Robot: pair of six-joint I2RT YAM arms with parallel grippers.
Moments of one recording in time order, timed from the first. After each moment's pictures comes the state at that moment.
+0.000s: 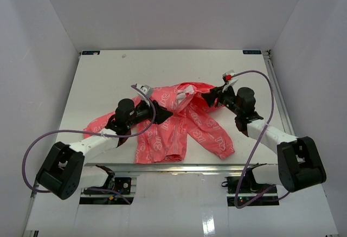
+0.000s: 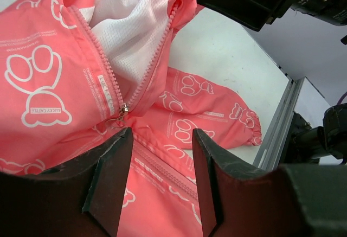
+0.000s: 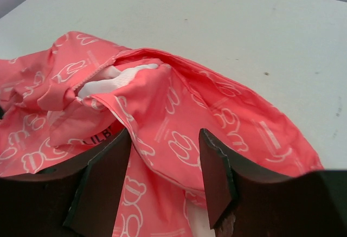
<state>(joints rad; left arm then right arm) -0.52 1.25 0.50 0.60 0.49 -0.41 0.32 1.30 0.57 0.61 -0.40 0.13</state>
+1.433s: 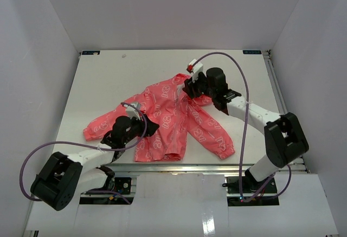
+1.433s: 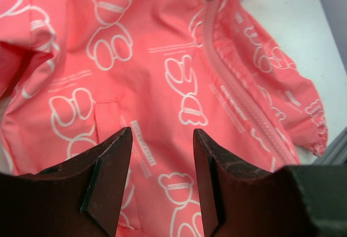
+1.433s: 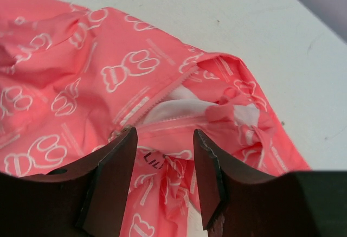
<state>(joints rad) -0.50 1.13 0.22 0.55 0.17 -0.53 0.56 1.57 1.04 0.17 -0.26 -0.18</state>
